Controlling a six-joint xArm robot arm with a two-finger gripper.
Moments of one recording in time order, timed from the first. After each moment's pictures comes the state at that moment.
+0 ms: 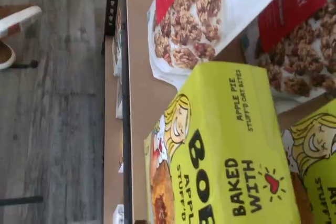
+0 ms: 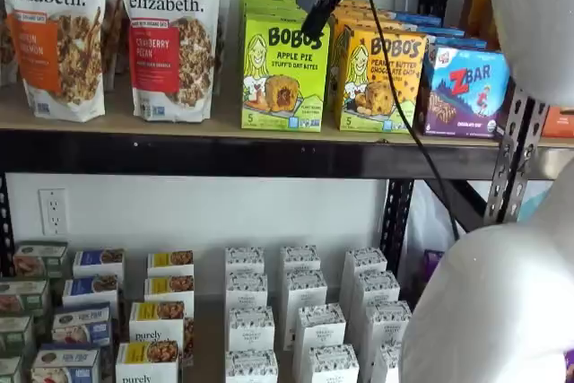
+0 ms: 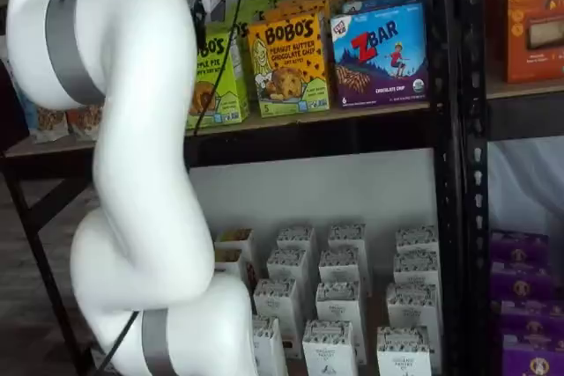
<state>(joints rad) 0.11 -0.26 -1.44 0.41 1.40 -1.41</state>
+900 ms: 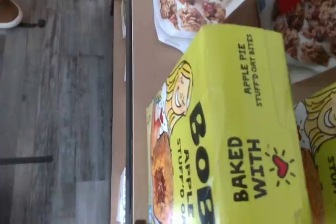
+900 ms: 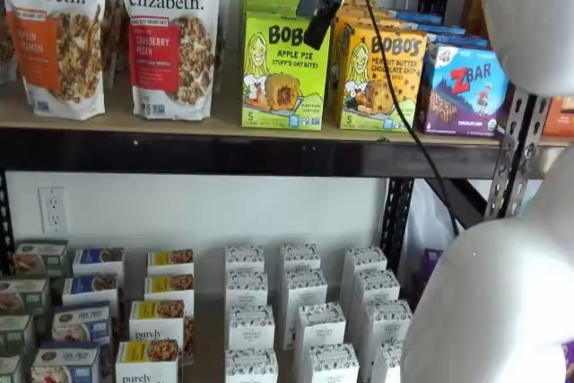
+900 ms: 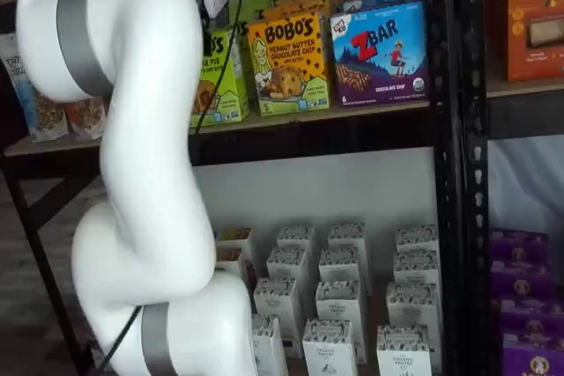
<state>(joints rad) 0.15 -0.20 -1.50 0.29 1.44 -1.38</state>
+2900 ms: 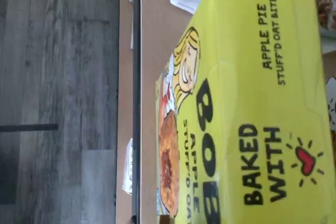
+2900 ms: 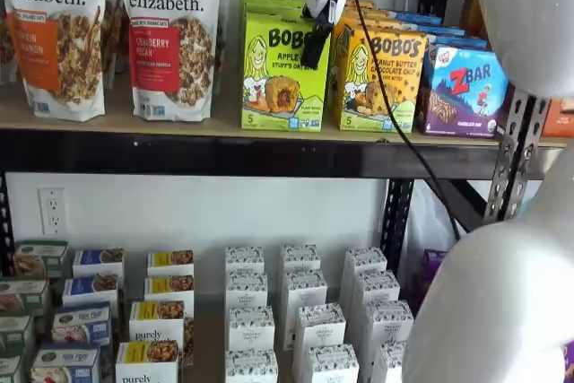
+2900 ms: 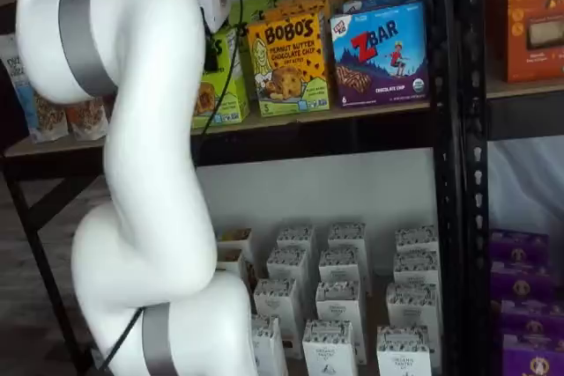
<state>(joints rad) 0.20 -0.19 -1.46 0.19 1.42 -1.34</state>
